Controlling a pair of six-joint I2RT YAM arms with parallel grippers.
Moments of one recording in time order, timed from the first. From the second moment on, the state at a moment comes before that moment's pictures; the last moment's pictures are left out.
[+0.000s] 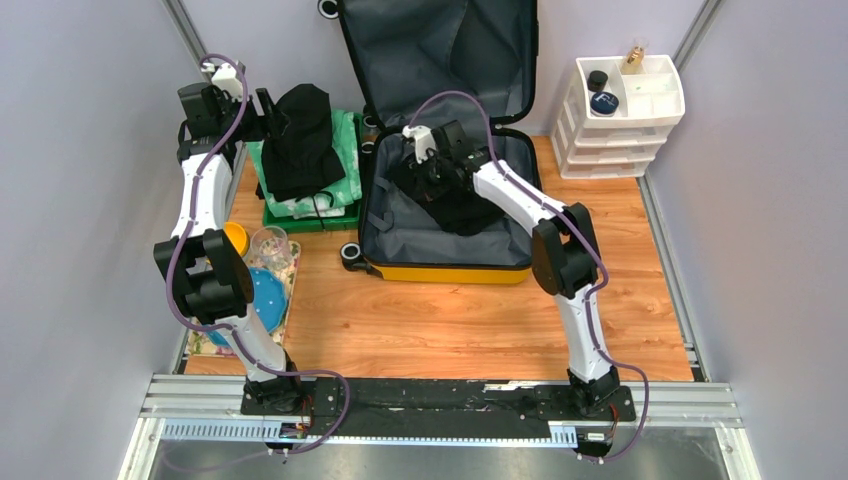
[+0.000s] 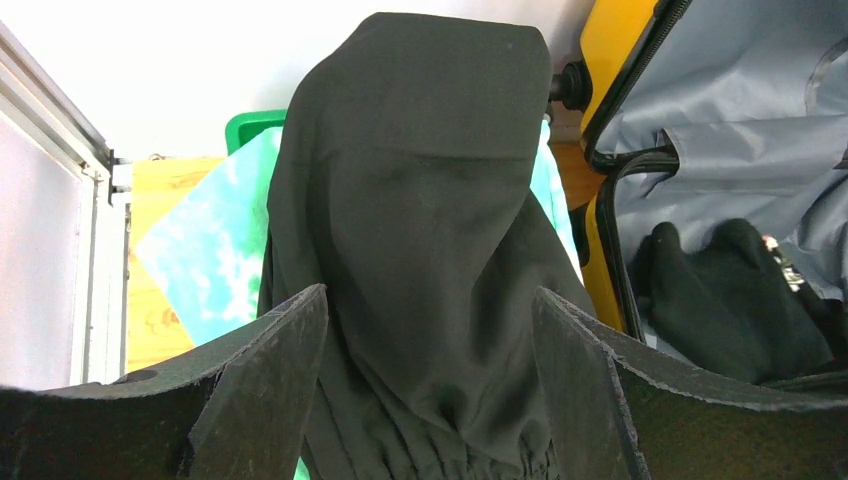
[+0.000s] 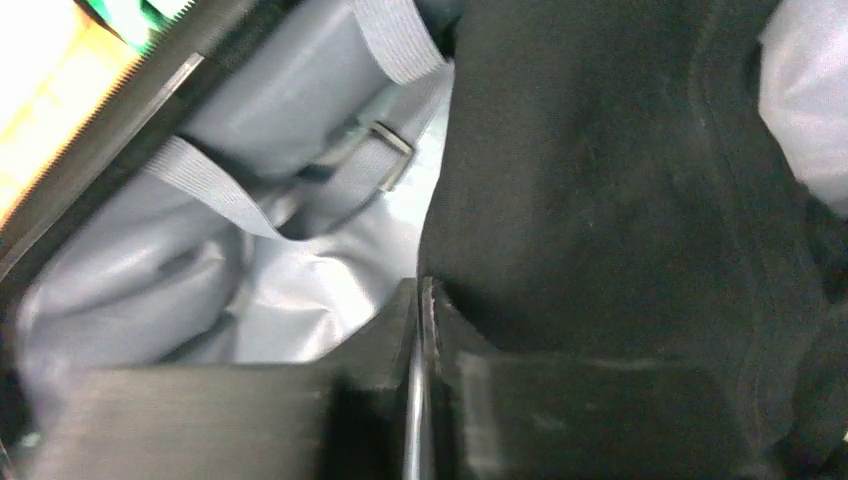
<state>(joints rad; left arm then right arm) 0.26 1.81 1.70 -0.25 0.51 -0.05 0.55 2.22 1.97 -0.52 -0.34 -0.05</state>
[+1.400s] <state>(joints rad) 0.04 1.73 1.55 -0.27 0.81 0.18 0.43 2.33 2.15 -0.71 -0.28 -0.18</state>
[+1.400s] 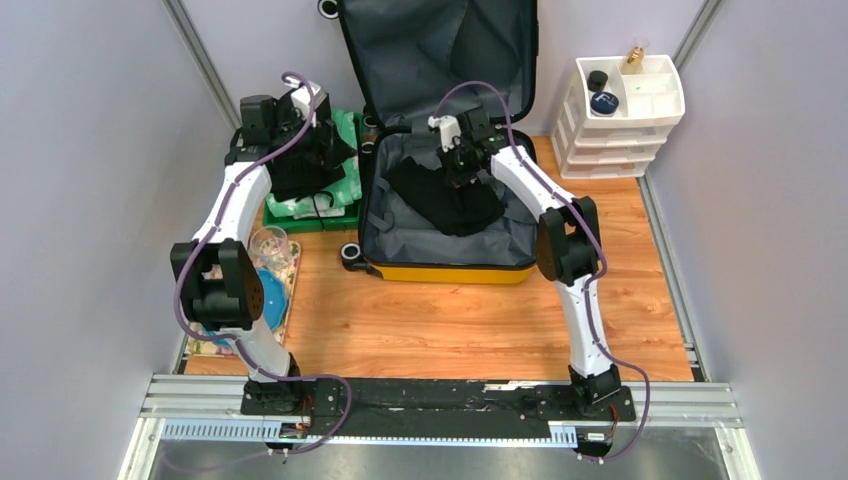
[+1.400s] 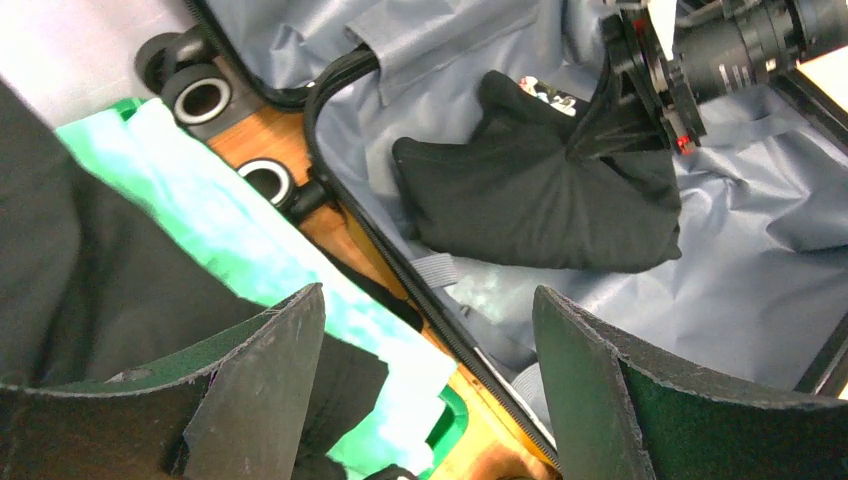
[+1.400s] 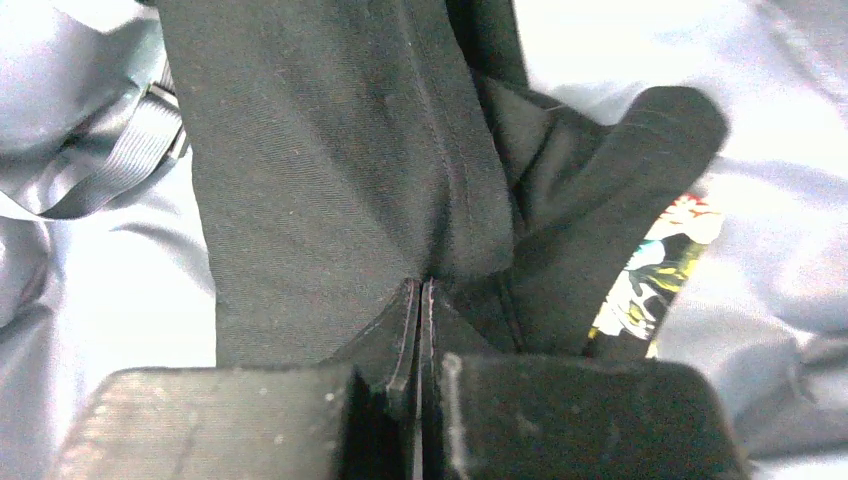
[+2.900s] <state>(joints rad) -0.39 2.19 1.41 0.39 0.49 -0.80 0.33 2.24 1.92 -0.63 -0.04 -0.16</state>
